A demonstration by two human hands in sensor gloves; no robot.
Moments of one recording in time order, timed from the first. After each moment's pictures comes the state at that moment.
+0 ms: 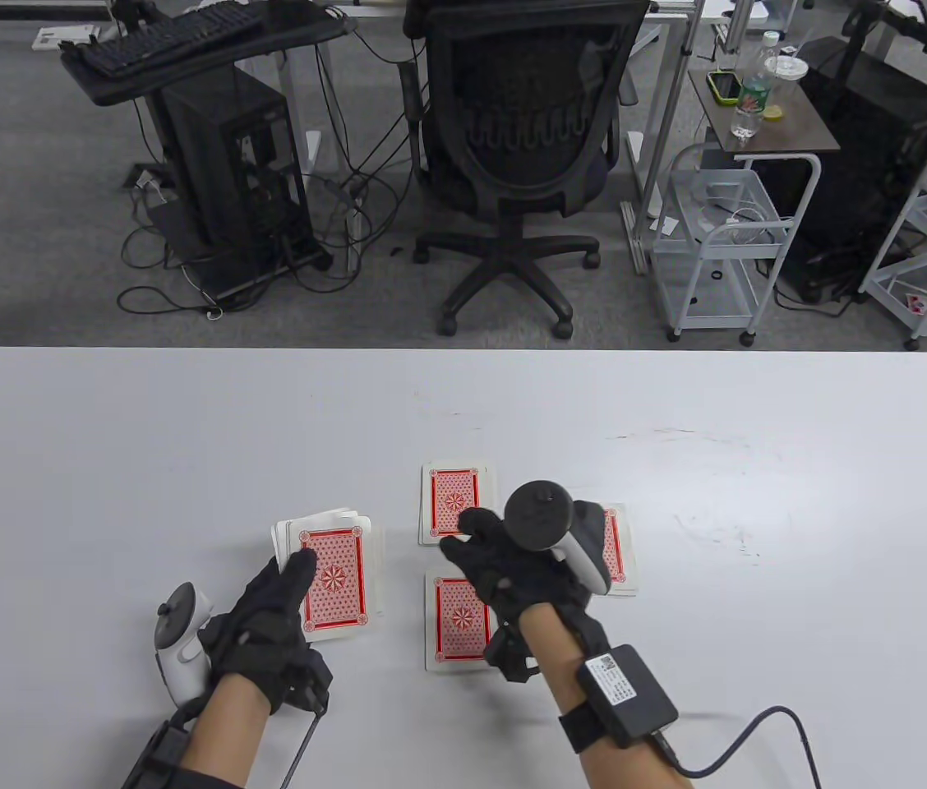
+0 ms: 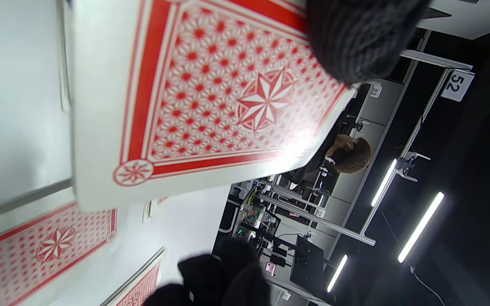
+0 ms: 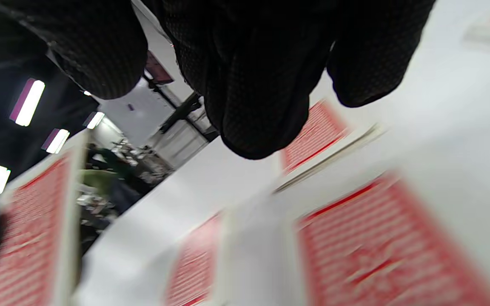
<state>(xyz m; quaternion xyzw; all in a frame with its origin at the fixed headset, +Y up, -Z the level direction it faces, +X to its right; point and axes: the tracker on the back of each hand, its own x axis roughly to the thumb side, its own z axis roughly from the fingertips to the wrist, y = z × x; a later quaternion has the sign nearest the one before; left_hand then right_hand) -0.261 -0.790 -0.329 -0.11 0.09 0.80 0.59 0.036 -0.708 -0.380 0.12 0.12 0.90 0.40</state>
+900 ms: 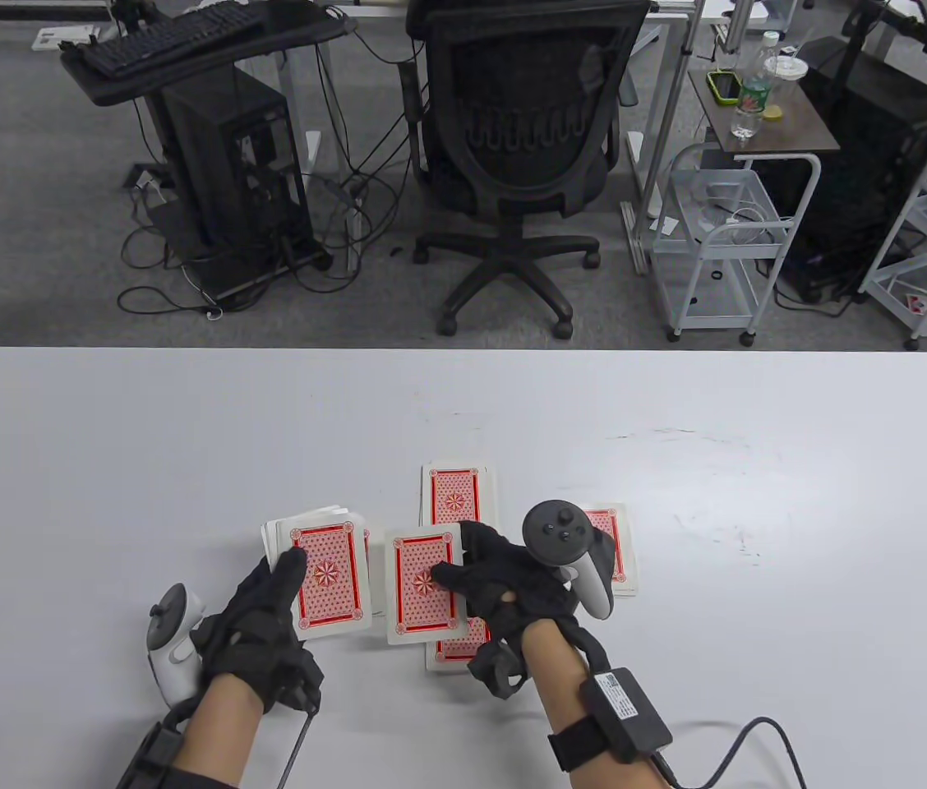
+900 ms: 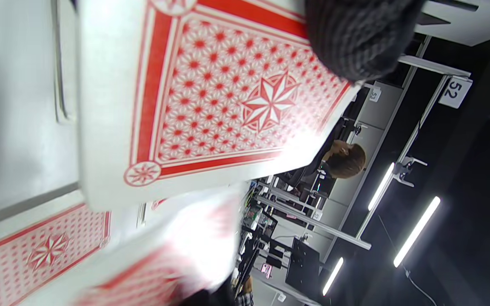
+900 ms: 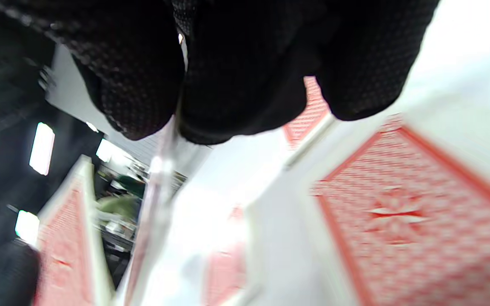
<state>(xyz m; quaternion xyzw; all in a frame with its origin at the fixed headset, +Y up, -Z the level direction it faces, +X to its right) -0.273 -0.789 -0.329 -0.10 0.10 0.80 0.58 0.067 -0.733 -0.380 0.07 0.14 0.88 0.44</state>
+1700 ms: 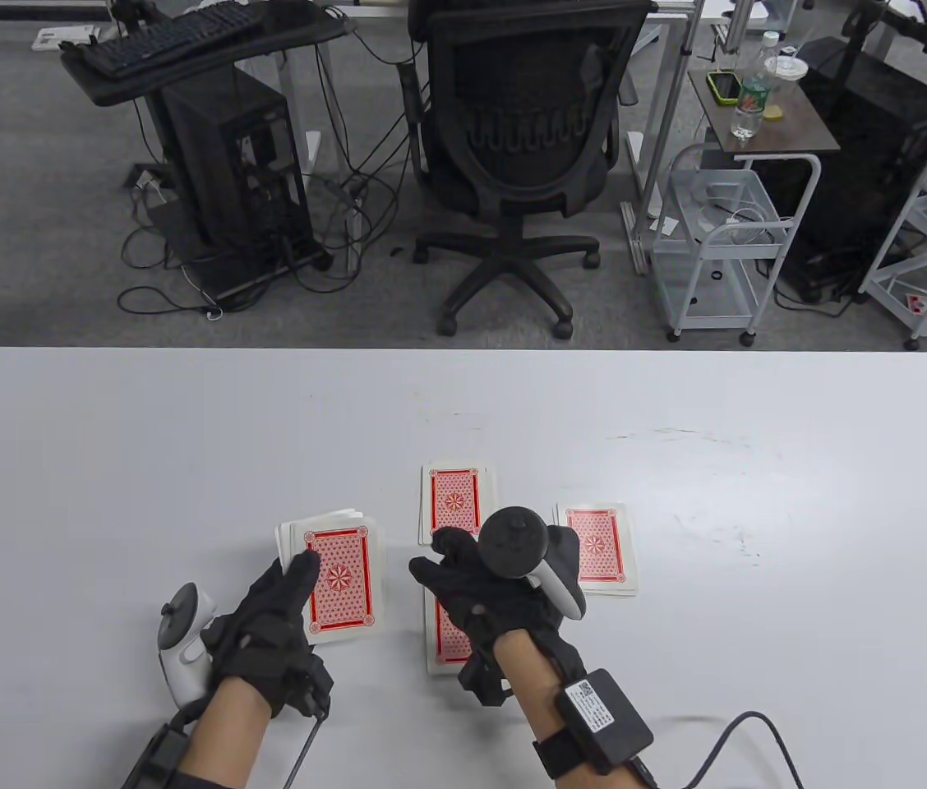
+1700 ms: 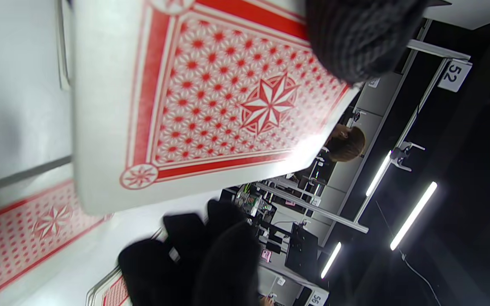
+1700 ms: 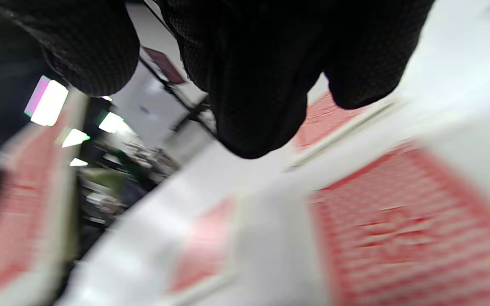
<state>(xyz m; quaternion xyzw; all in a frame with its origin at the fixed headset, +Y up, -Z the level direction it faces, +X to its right) -0.255 -0.785 -0.326 -0.12 0.07 0.80 0.58 0.029 -0.717 -0.369 0.15 0.09 0.89 0.42</state>
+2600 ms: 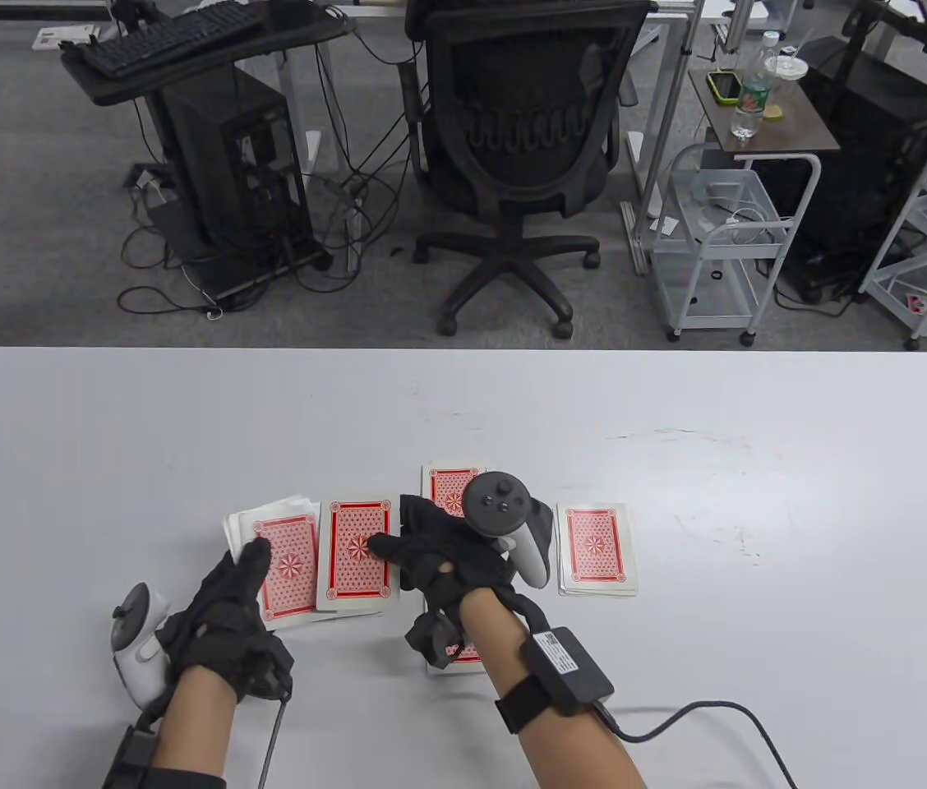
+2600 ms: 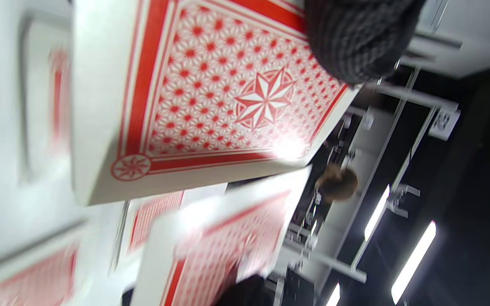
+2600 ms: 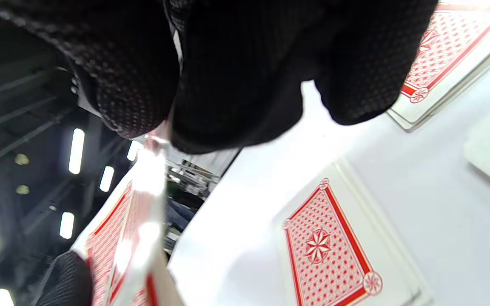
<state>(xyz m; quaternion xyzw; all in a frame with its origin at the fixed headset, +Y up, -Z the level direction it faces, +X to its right) -0.318 -0.783 -0.328 -0.05 0.16 0.80 0.58 -0.008 -0.714 -0.415 0.11 0.13 0.85 0.49</state>
